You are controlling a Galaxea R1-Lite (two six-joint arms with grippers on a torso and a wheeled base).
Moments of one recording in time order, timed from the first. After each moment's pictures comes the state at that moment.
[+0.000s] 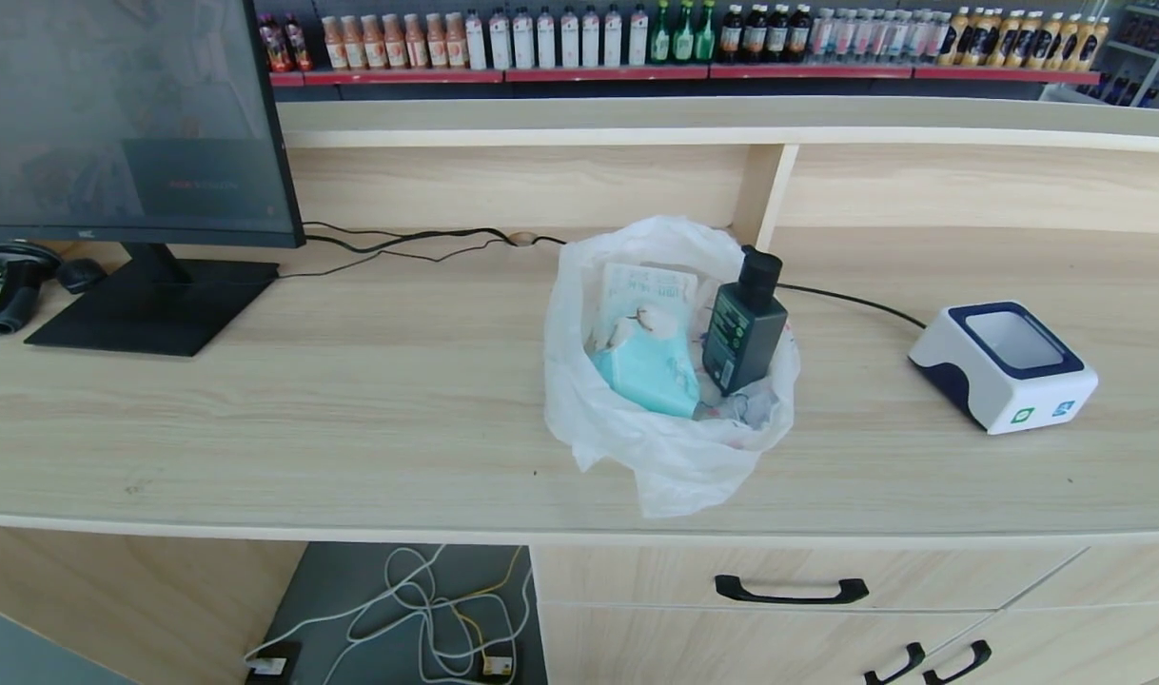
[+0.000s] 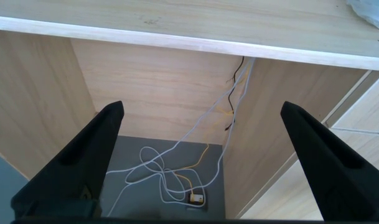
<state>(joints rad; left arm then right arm) 0.00 0.00 0.00 -0.01 0.00 -0.02 0.00 0.00 0.00 0.00 0.00 -0.07</state>
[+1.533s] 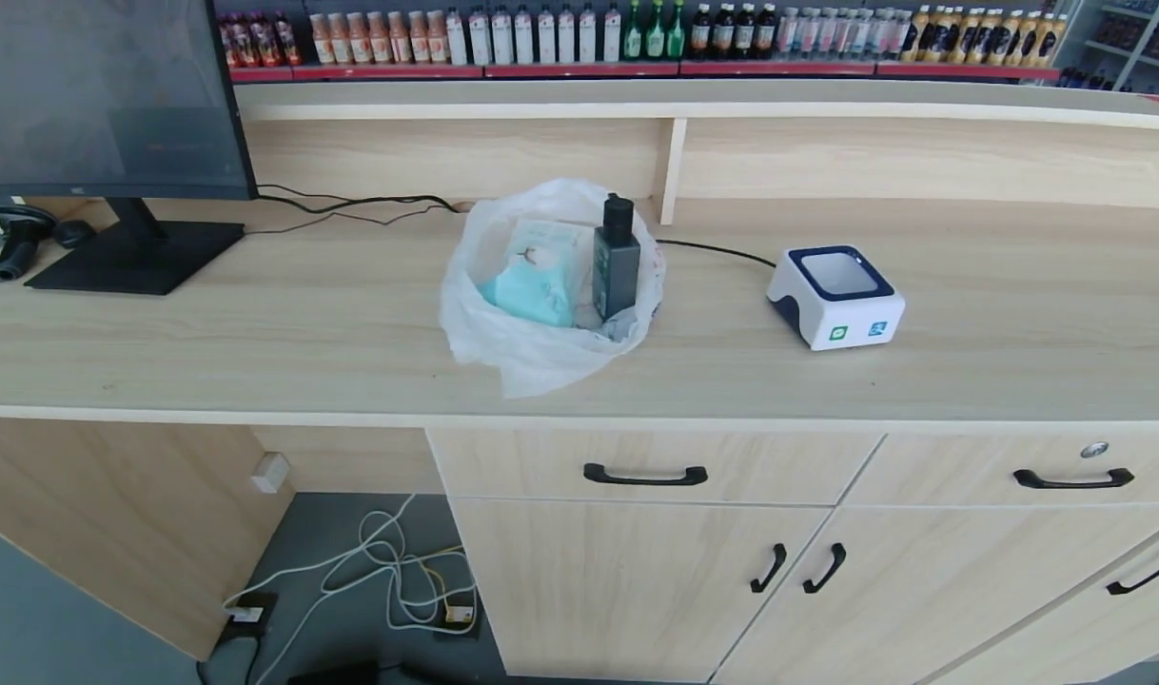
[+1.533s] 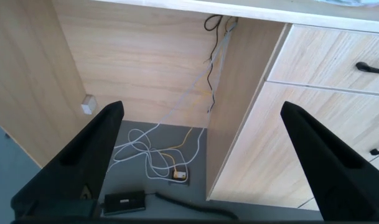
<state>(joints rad) 0.00 0.00 0.00 -0.01 0.00 -0.02 0.00 0.00 0.00 0.00 0.00 -0.02</state>
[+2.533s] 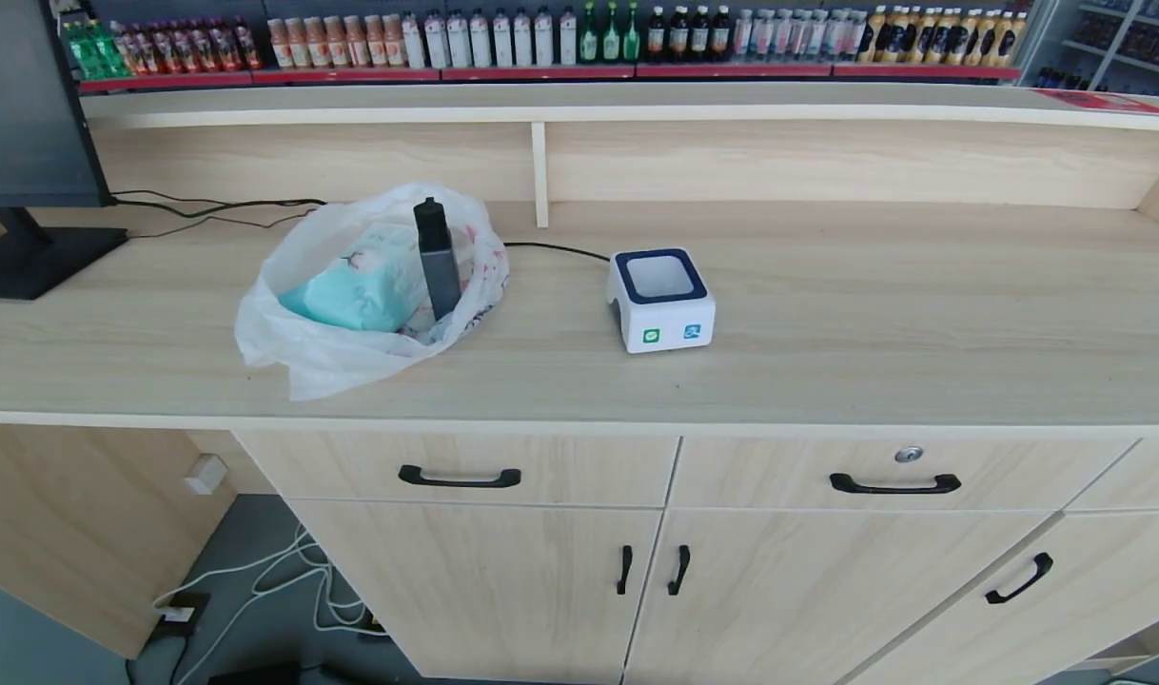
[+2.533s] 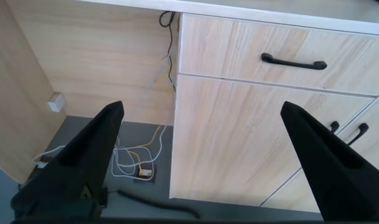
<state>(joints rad) 0.00 0.00 0.00 -0.01 0.00 -0.02 0.00 0.00 0.00 0.00 0.00 -0.03</state>
